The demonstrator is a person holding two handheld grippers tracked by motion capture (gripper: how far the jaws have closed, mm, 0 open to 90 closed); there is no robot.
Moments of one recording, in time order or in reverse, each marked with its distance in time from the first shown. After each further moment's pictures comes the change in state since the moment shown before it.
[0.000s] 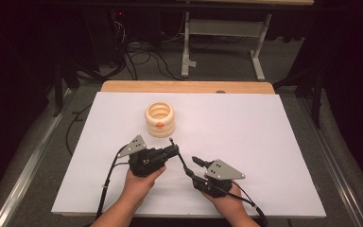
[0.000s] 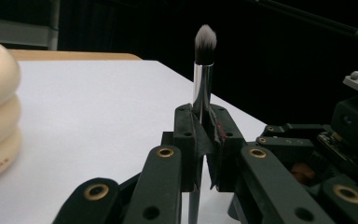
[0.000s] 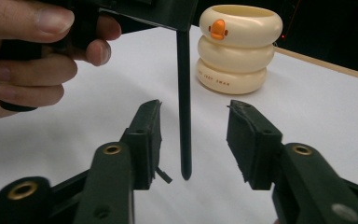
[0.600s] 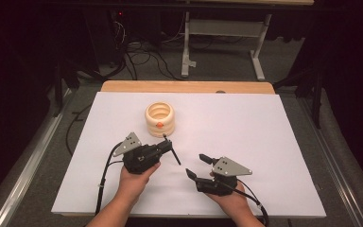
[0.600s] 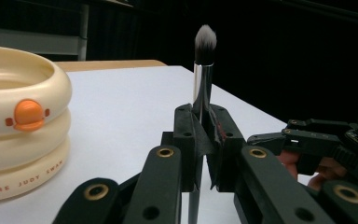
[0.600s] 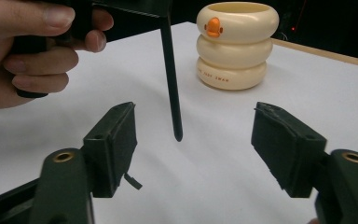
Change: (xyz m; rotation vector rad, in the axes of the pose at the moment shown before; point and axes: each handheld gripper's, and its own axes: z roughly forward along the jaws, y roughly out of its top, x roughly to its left) left arm 0.006 0.008 -0.011 -0.015 0.097 0.033; right arm -0.014 0.000 -0.008 -0.004 0.046 0.061
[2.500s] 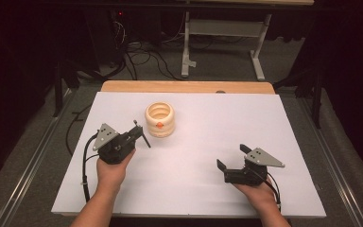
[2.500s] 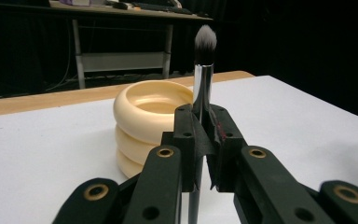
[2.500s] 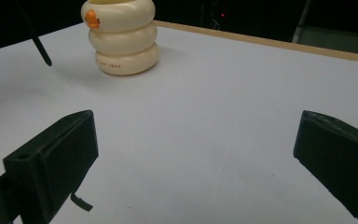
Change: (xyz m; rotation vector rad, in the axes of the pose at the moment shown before) left arm 0.035 0.023 -0.042 -0.023 0.335 0.093; right arm -0.065 -0.010 -0.044 0.023 -0.245 0.097
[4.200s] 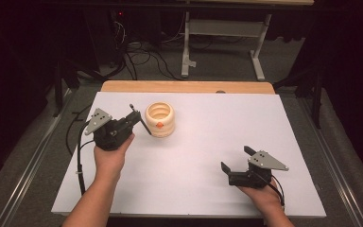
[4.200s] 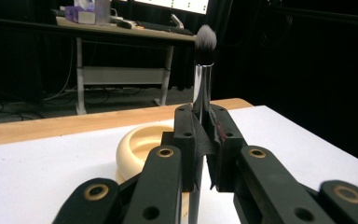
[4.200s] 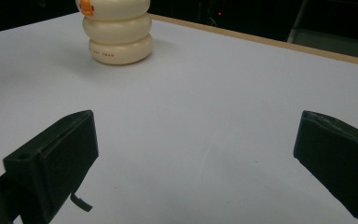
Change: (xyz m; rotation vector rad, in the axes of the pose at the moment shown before) left arm 0.001 0.047 0.004 -0.056 -0.002 -0.040; right arm -0.006 -0.007 -0.008 0.012 -0.014 -0.044
